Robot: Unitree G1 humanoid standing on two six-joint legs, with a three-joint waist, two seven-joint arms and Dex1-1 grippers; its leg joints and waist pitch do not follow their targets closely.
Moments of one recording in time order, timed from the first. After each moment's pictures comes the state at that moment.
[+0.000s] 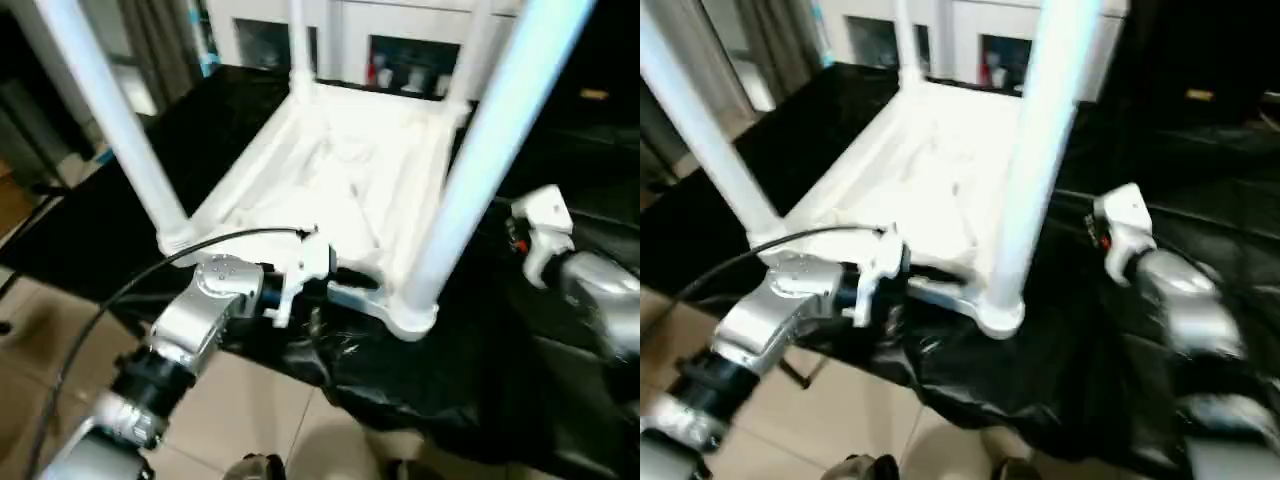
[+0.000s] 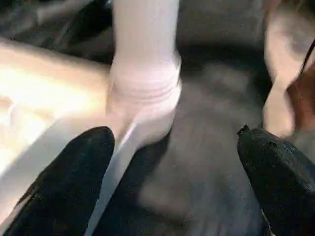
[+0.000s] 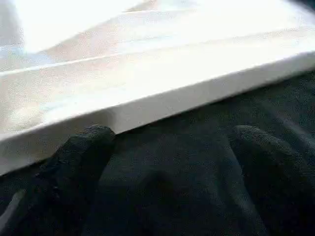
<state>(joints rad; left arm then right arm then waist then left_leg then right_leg) -0.60 0.38 -0.41 0.41 -0.17 0.05 -1.23 -0.42 -0.63 -0.01 0.47 0.15 0.08 0.91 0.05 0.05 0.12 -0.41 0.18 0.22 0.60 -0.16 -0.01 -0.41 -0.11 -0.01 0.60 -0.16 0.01</state>
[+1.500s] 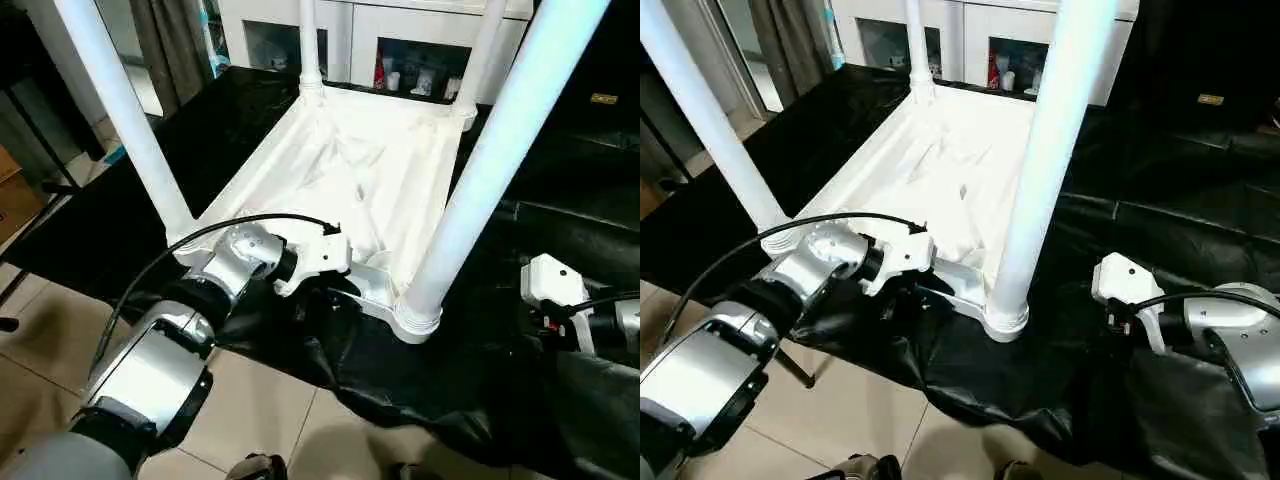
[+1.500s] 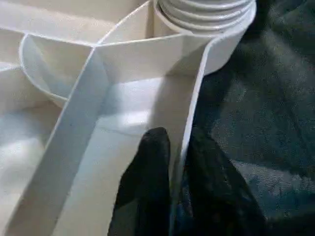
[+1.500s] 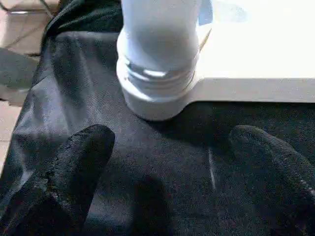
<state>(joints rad) -0.98 0.19 -0.43 1.15 0.10 -0.21 -1.26 -0.19 -0.84 0.05 0.04 0.23 0.26 1.21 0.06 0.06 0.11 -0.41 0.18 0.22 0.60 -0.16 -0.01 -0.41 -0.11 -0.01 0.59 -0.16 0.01</state>
